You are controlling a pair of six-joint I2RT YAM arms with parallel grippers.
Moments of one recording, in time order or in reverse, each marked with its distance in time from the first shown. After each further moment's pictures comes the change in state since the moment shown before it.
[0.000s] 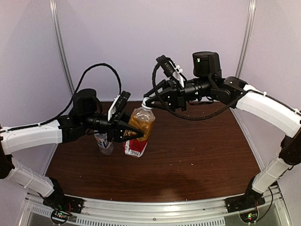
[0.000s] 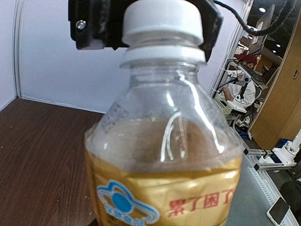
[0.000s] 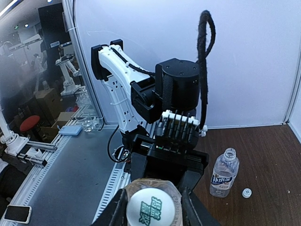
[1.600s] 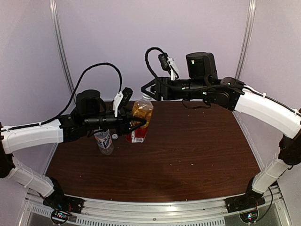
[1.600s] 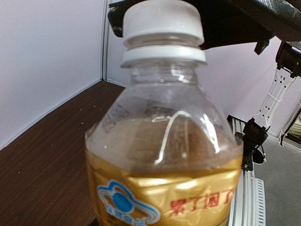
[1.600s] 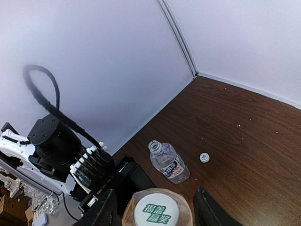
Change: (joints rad) left arm -0.015 0.015 0.018 -0.082 -0.508 0.076; right arm 0.097 0.013 0.037 -0.043 0.737 0.509
